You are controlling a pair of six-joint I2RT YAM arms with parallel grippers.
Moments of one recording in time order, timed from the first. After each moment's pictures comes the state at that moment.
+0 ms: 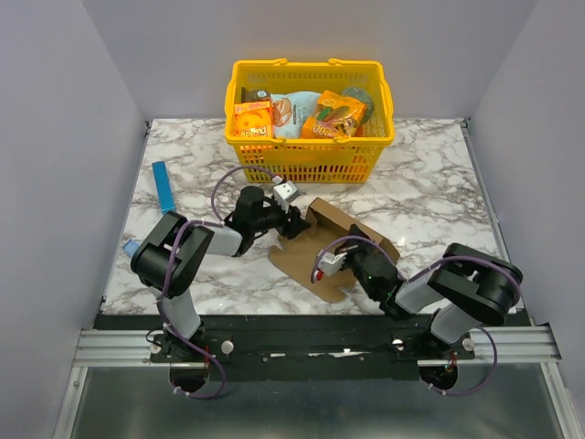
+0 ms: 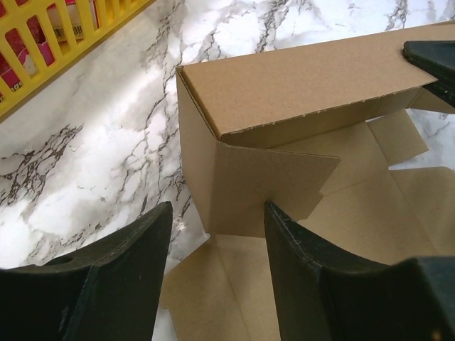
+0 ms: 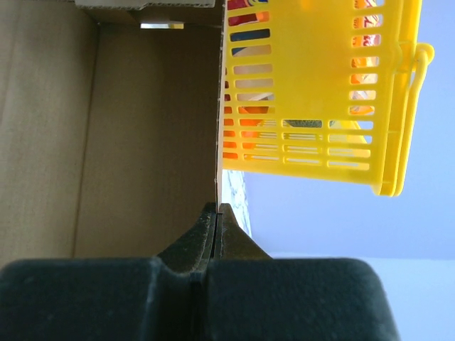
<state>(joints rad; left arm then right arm) -0.50 1.77 0.70 0.74 0.57 -0.02 0.93 1.57 0.19 1.24 0.49 -1.32</state>
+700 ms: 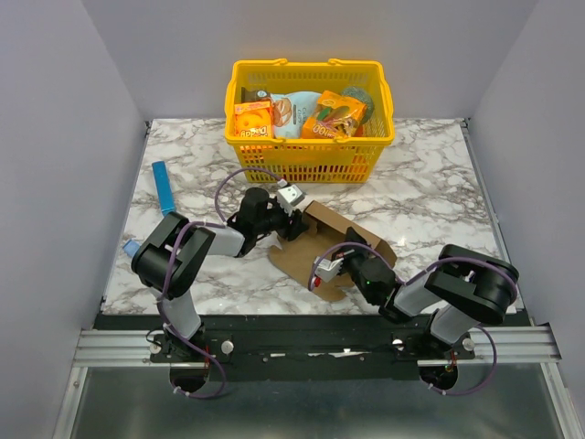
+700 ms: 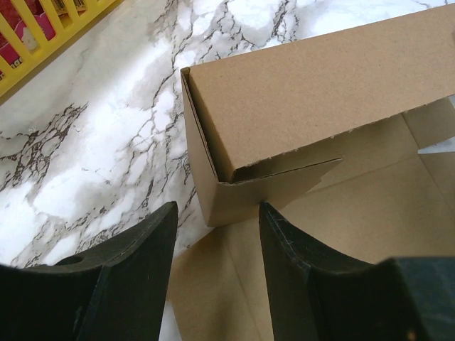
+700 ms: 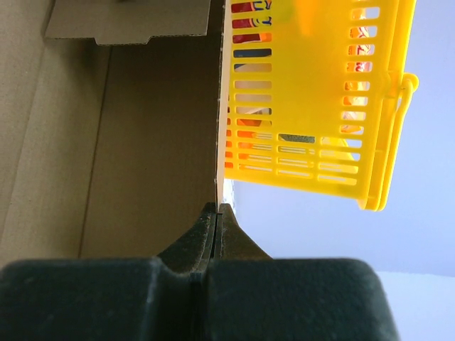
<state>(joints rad) -0.52 1.76 0.71 0.65 0.48 0.06 0.99 1.60 0.19 1.28 0.52 -1.38</state>
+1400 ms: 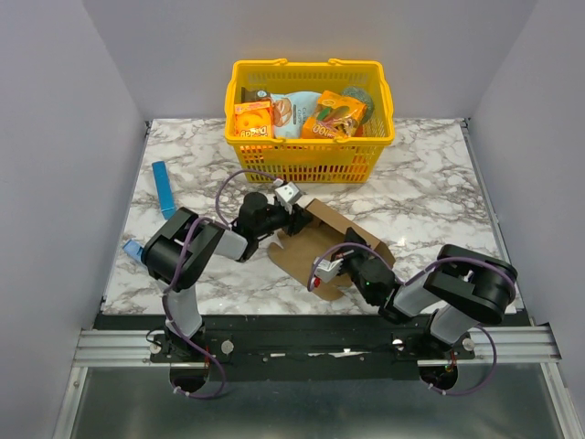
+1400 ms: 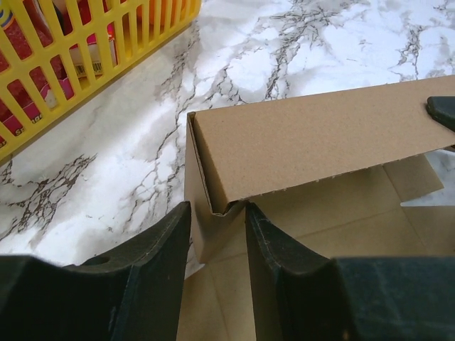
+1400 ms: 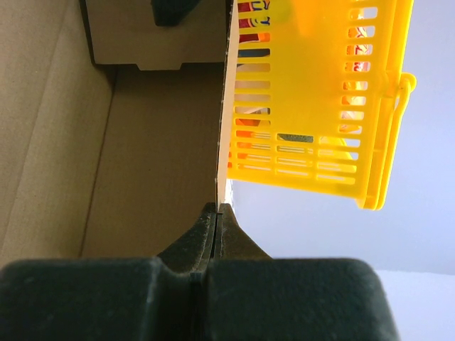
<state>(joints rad) -0.53 1.84 0.68 0.94 0.47 -0.05 1.00 1.61 0.19 1.29 0.53 -1.38</state>
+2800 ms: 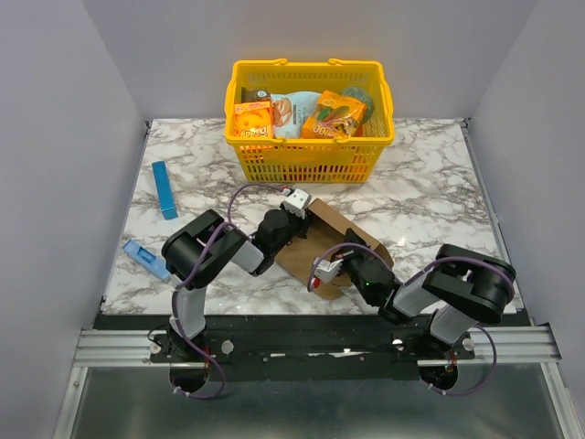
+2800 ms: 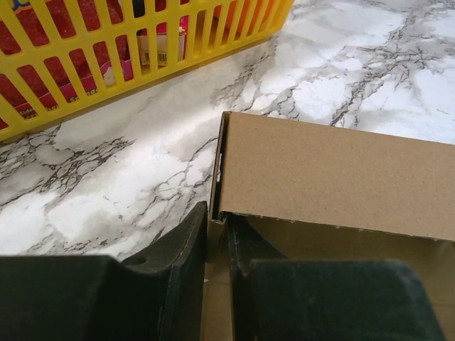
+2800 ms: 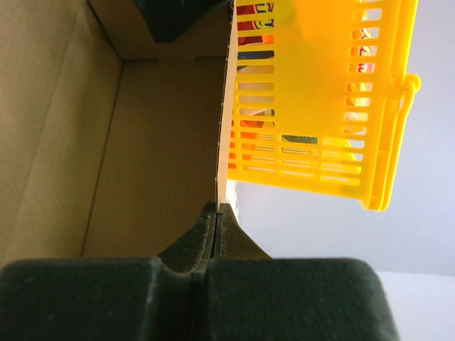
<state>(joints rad) -0.71 1.93 0.66 1.11 -0.06 -0.14 1.00 1.62 0.19 1.29 0.53 -1.36</state>
